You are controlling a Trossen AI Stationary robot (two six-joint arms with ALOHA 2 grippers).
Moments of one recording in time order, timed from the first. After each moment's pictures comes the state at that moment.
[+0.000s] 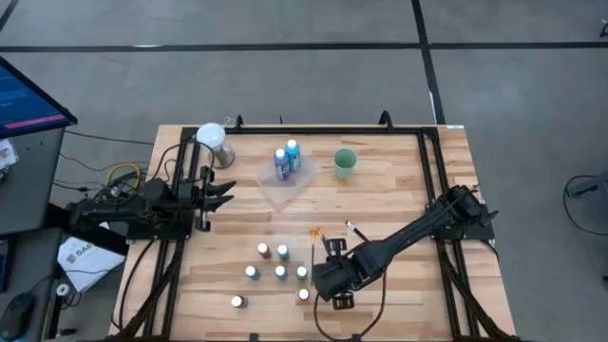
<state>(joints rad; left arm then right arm) 0.06 0.00 0.01 0.23 0.01 0.05 0.51 1.97 1.62 -0.91 0.18 0.37</state>
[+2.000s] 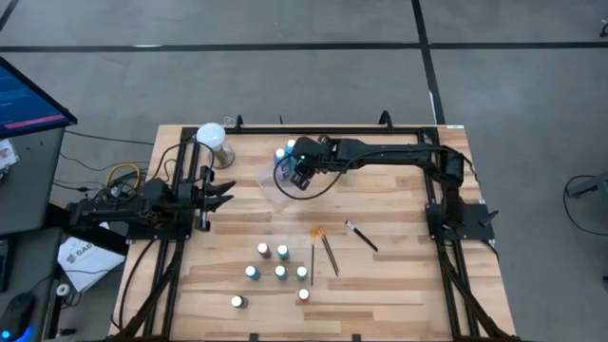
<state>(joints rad) 0.06 0.00 0.01 0.23 0.01 0.05 -0.20 1.97 1.62 -0.61 0.31 0.23</state>
